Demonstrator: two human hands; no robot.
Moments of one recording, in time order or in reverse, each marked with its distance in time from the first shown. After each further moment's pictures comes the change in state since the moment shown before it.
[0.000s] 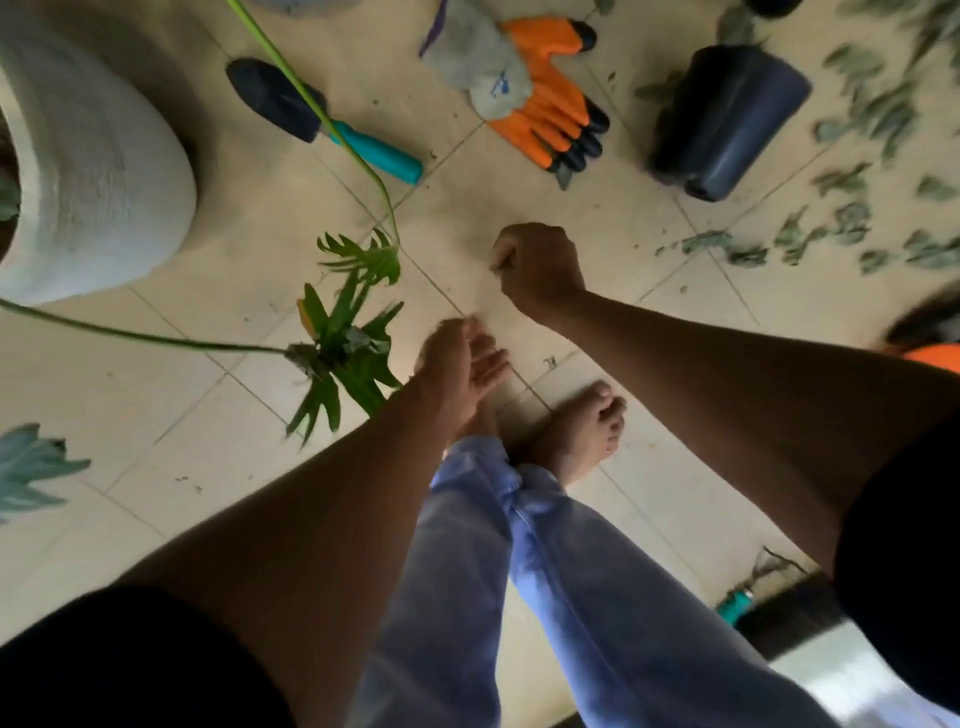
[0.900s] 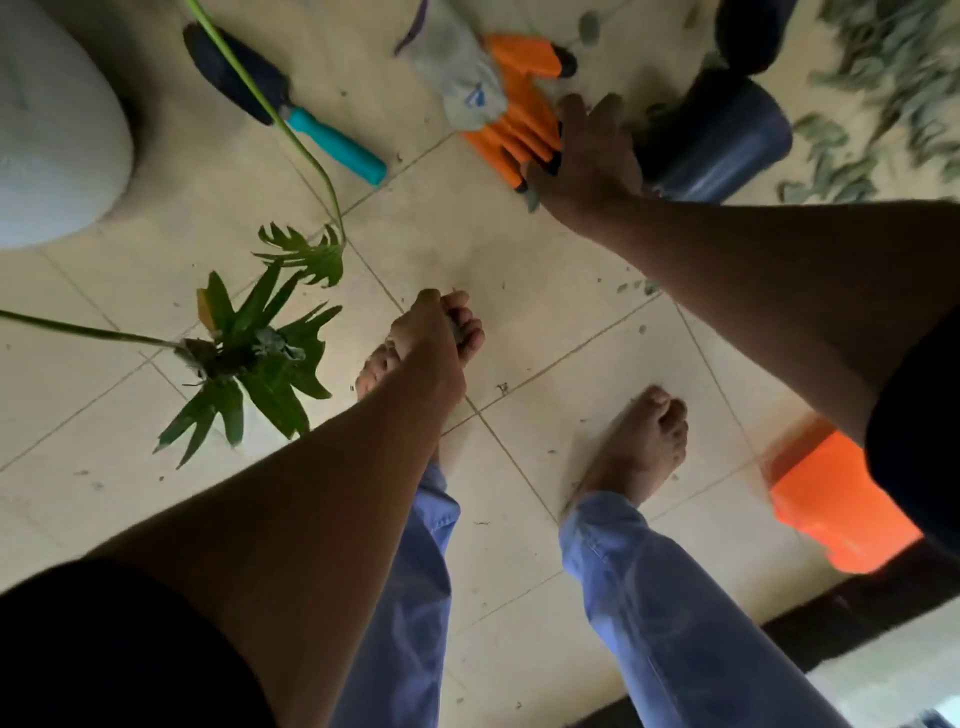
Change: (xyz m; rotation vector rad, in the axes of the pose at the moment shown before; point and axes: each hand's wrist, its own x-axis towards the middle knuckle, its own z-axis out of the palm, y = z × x) left_hand 0.027 0.008 0.063 -0.334 0.141 0.132; right_hand 0.102 0.053 -0.081 -0.442 0.105 0.039
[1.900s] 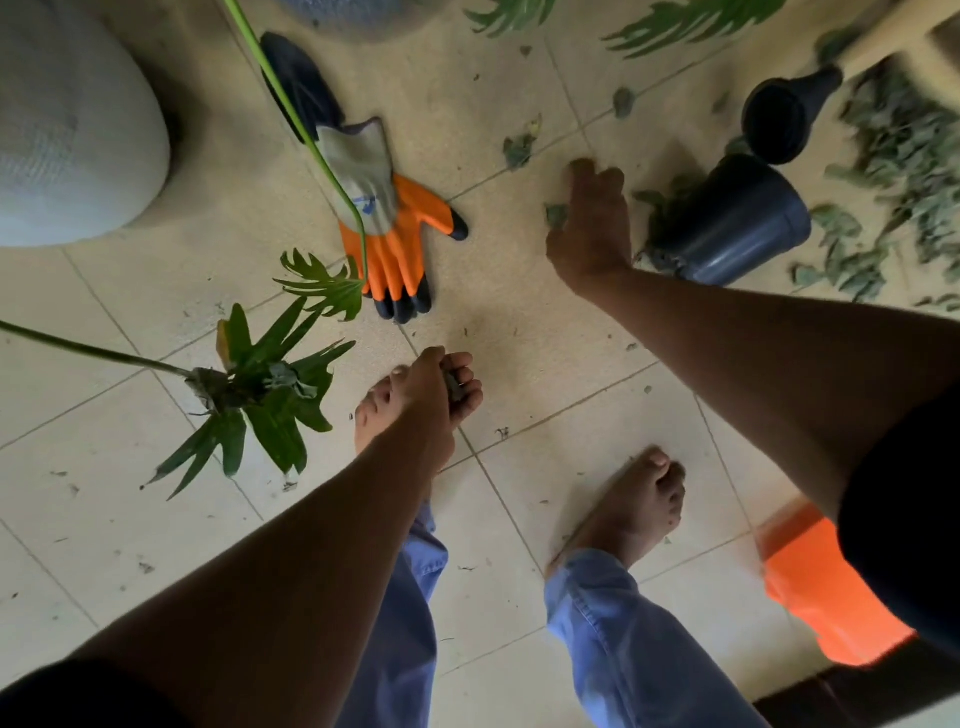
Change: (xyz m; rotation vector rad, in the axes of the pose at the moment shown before) left_hand 0.014 -0.006 -0.024 -0.010 -0.053 -0.087; right_hand 0.007 -0.014 0.017 0.200 0.068 -0.062
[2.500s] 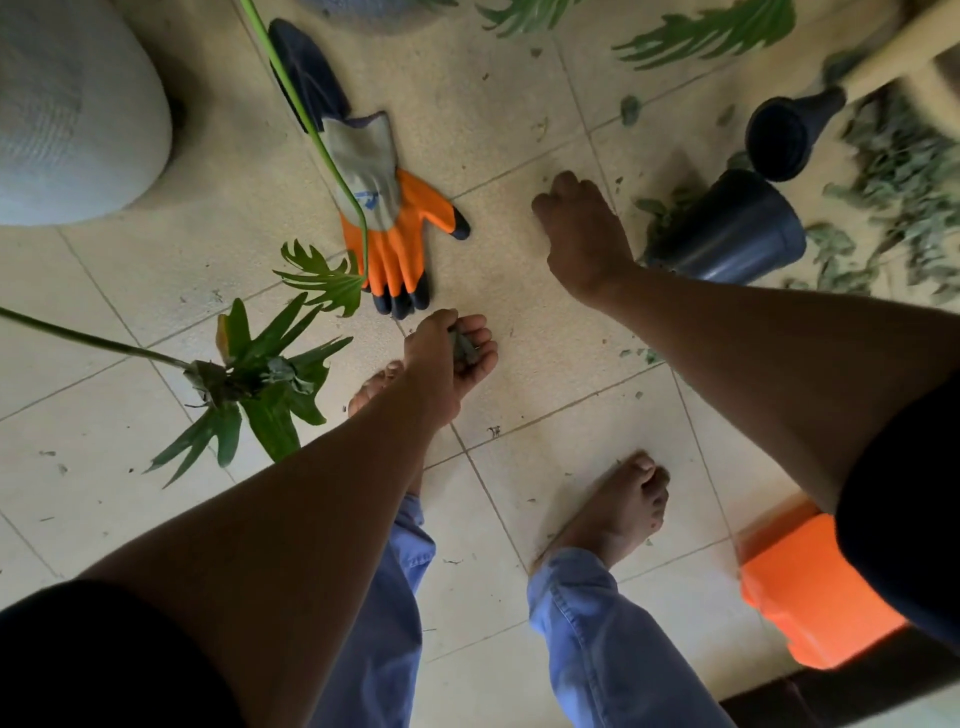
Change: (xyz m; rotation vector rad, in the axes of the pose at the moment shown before) left_hand 0.005 0.023 0.026 0.002 -0.060 -0.018; right_hand 0.001 -0.001 -0.013 -0.310 -0.070 -0.444
